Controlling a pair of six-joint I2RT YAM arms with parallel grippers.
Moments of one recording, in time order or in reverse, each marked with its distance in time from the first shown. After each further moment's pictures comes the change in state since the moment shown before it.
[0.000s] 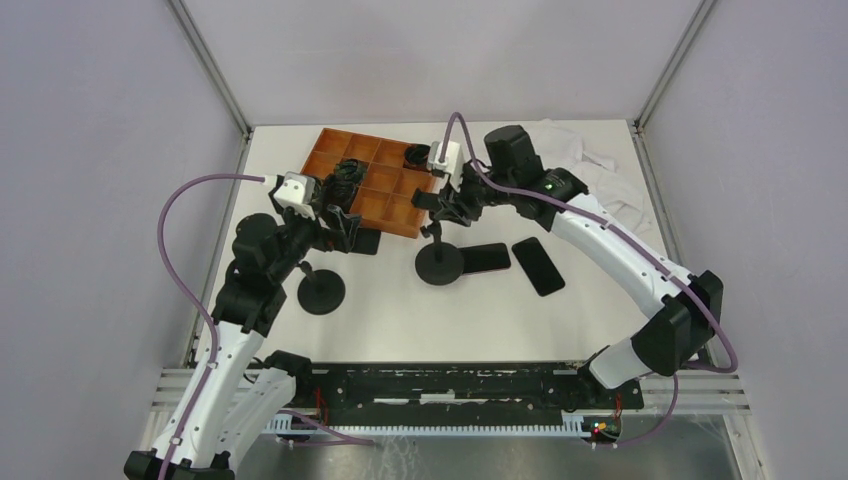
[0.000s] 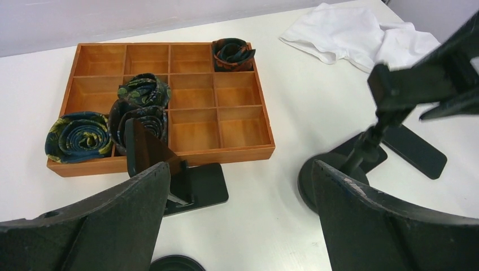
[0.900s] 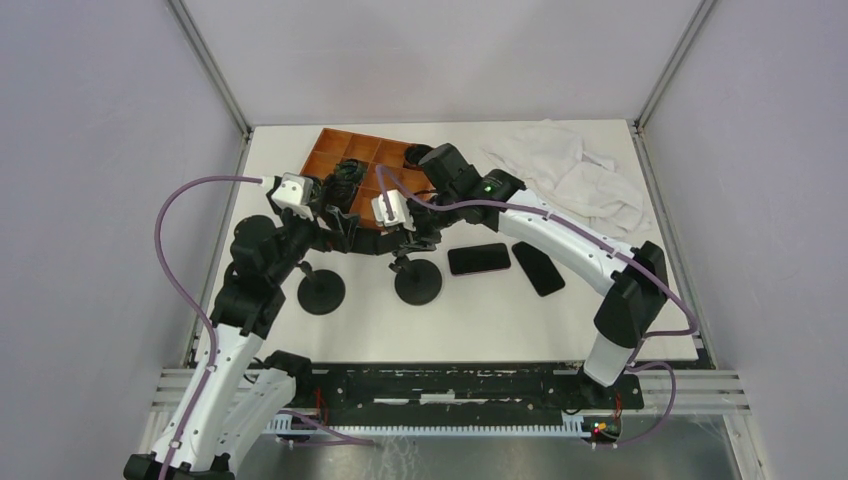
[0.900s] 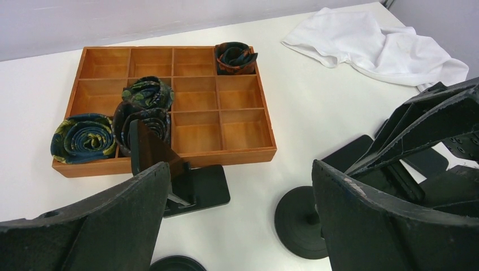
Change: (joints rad) left arm 0.000 -0.014 0.000 0.000 -0.016 0.000; right arm 0.211 0.226 0.164 -0.168 -0.129 -0.354
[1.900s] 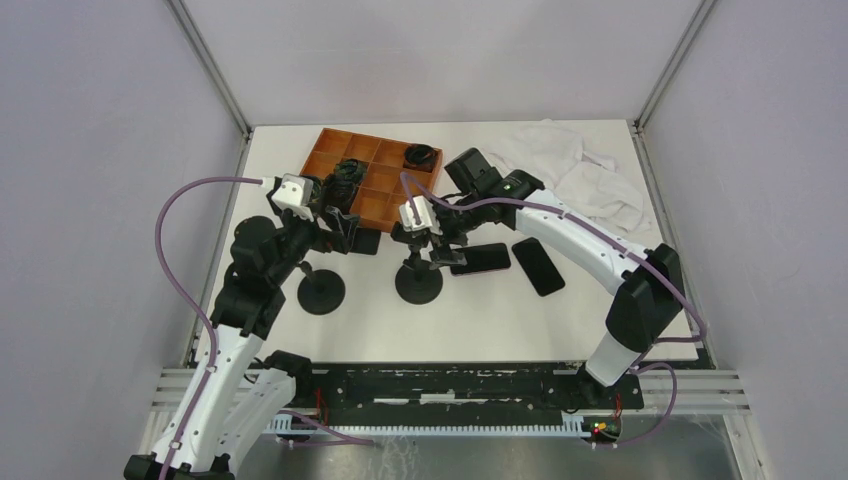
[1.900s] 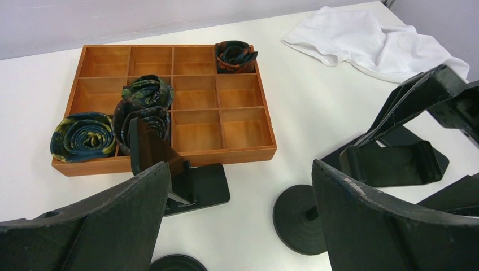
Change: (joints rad) left arm 0.000 -0.006 -0.006 -0.001 0.000 0.001; right arm -0.092 -0.044 -0.118 -0.094 -0.045 -0.160
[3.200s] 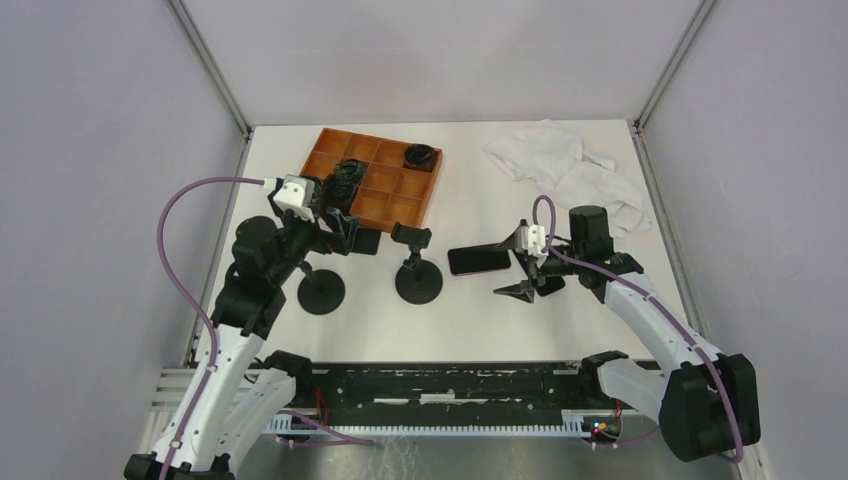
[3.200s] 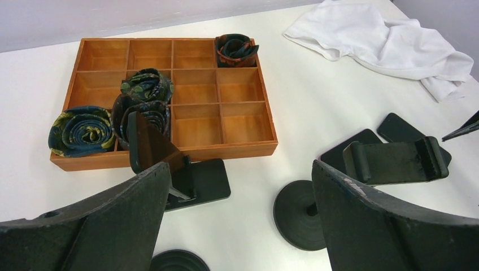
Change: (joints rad) left arm 0.000 0.001 -0.005 -0.013 0.000 0.002; right arm -0.500 -0.619 -0.889 0.489 -0.429 0.116
